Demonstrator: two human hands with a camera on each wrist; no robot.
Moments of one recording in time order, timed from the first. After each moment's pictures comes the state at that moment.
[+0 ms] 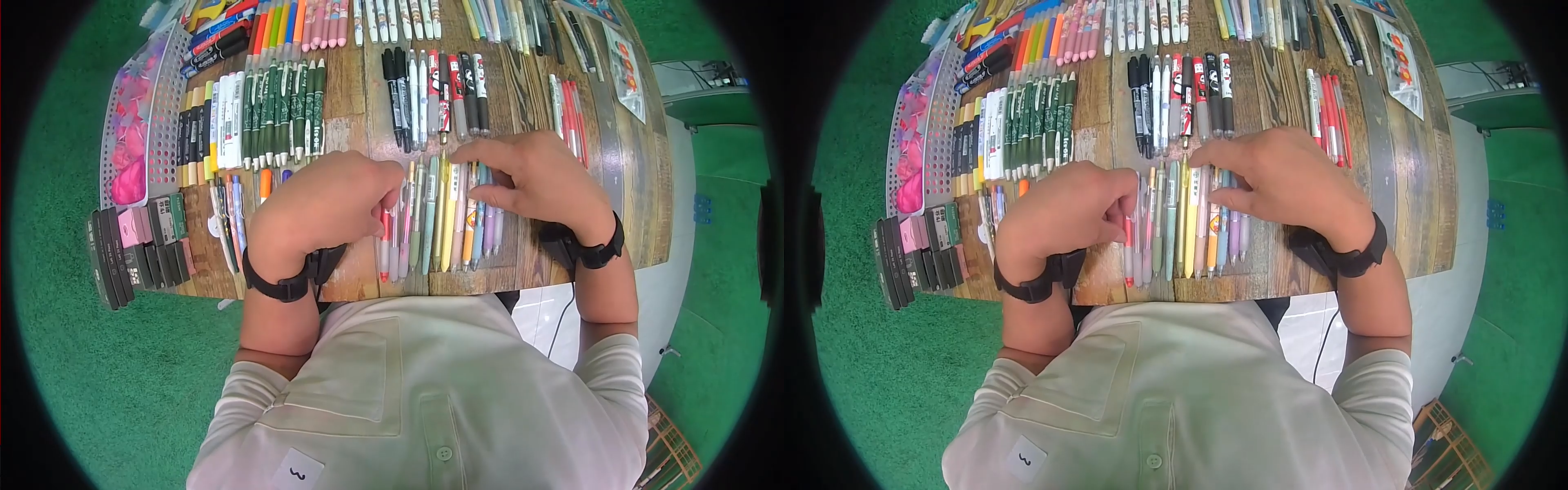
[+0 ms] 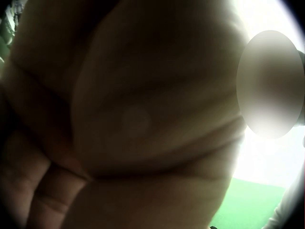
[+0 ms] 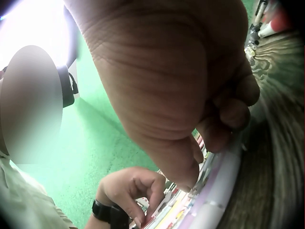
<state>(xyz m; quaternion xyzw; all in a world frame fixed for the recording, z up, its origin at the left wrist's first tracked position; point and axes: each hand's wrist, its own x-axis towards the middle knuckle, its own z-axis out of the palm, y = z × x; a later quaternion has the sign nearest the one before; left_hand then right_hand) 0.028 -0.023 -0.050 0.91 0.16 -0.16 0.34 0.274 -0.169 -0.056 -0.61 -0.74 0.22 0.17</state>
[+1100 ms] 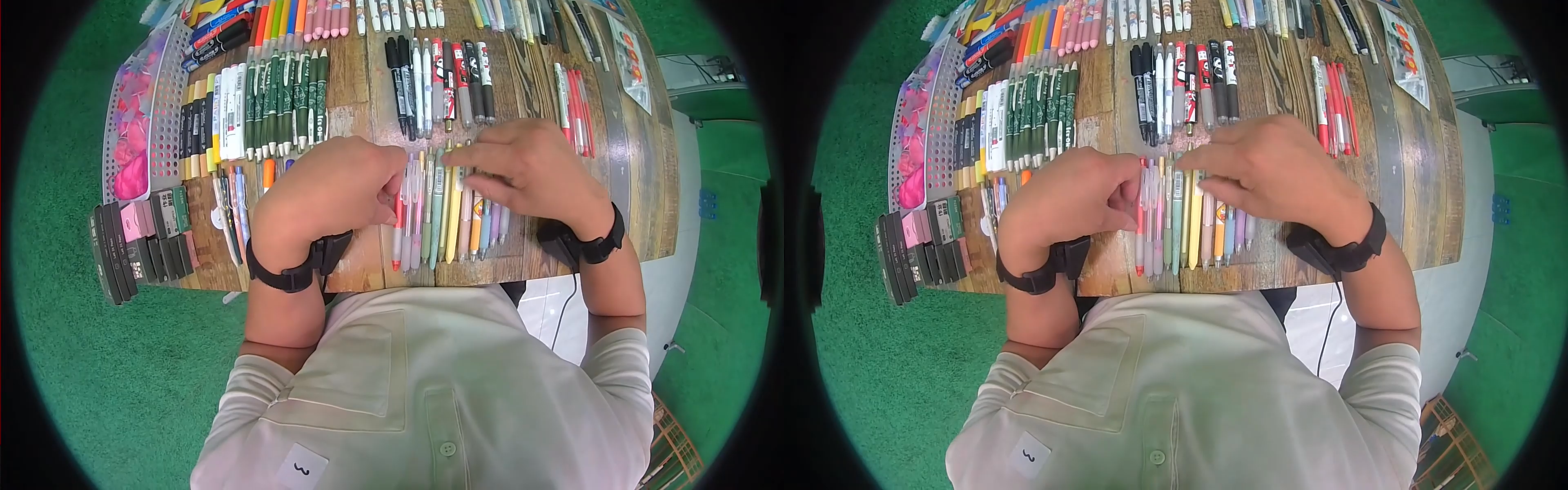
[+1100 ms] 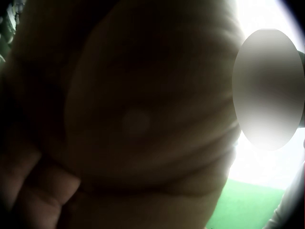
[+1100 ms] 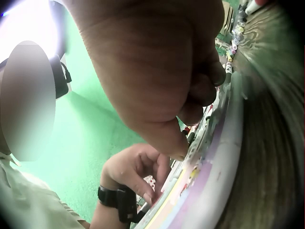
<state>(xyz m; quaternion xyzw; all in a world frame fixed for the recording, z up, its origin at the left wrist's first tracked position) 0.026 -0.023 -0.055 0.91 0.17 -0.12 0.35 0.263 -0.168 -0.067 -0.54 -0.80 0.13 0.22</state>
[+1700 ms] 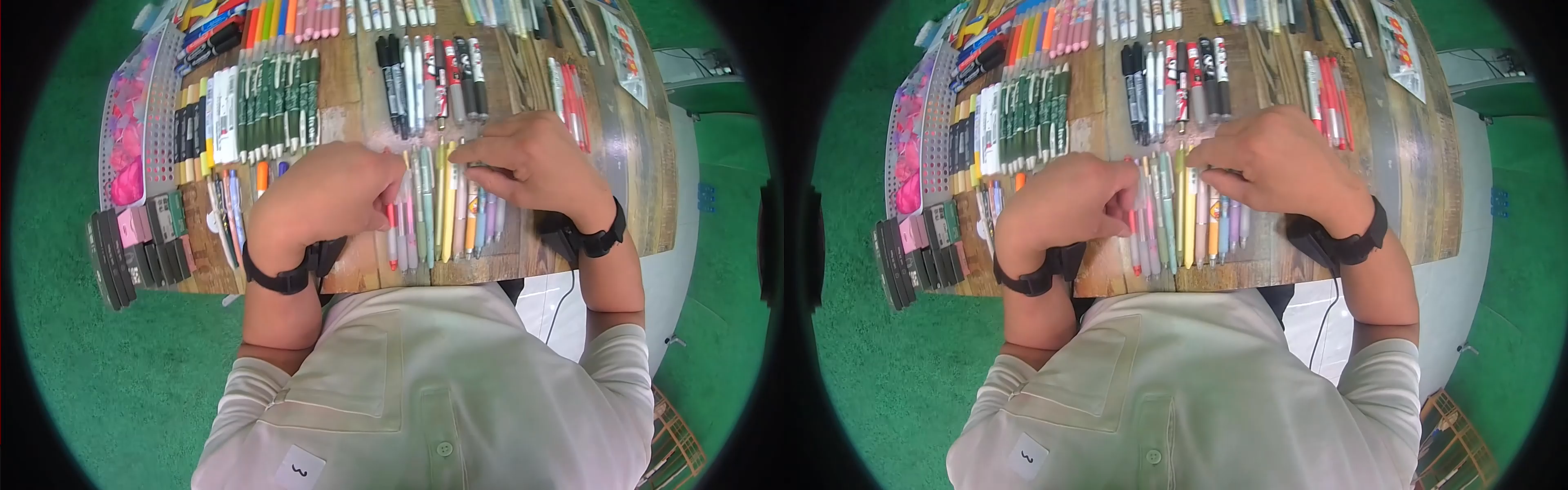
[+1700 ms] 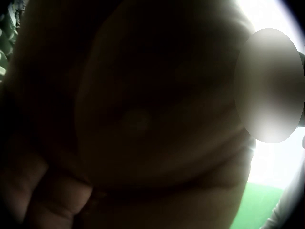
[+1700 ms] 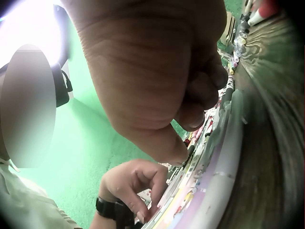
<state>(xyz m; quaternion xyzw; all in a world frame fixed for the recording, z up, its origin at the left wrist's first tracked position) 0.031 -0.025 -0.048 0.90 0.17 -0.17 0.37 0.273 -0.170 -0.067 -0.56 -0.78 0.15 0.22</state>
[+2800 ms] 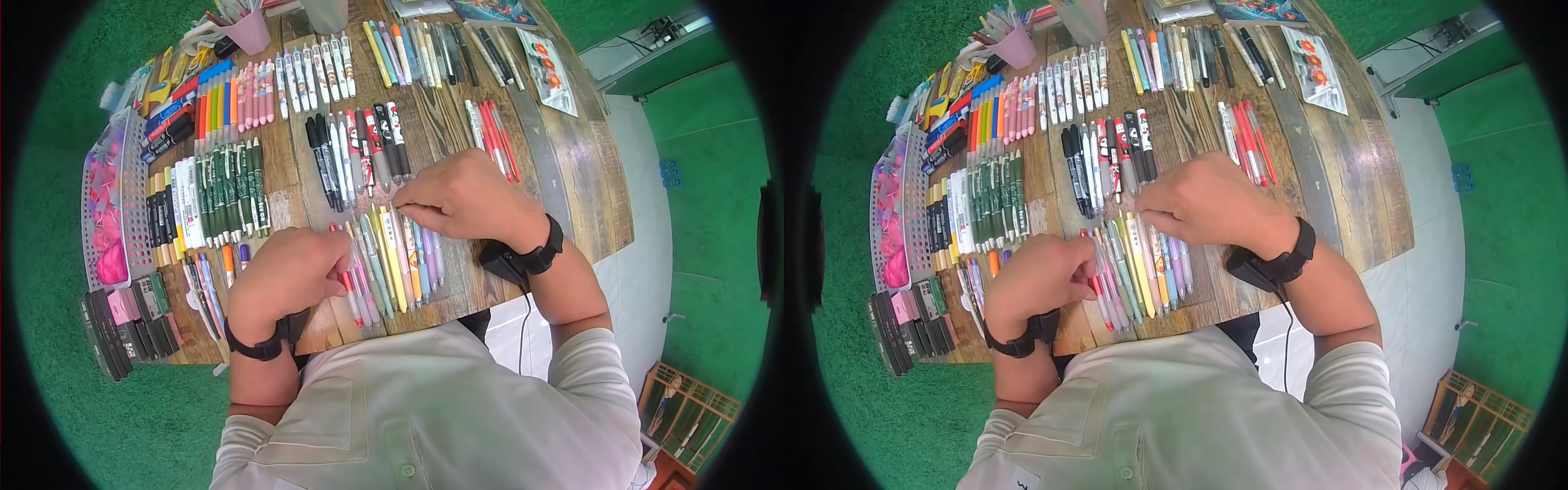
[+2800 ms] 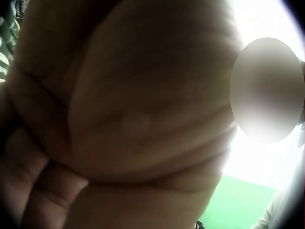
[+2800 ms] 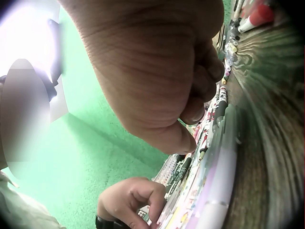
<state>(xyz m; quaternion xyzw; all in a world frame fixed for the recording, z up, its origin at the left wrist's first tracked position) 0.039 -0.034 -0.047 0.92 0.13 -0.15 0.33 0.289 -0.172 -0.073 -0.59 -0.76 0.10 0.26</state>
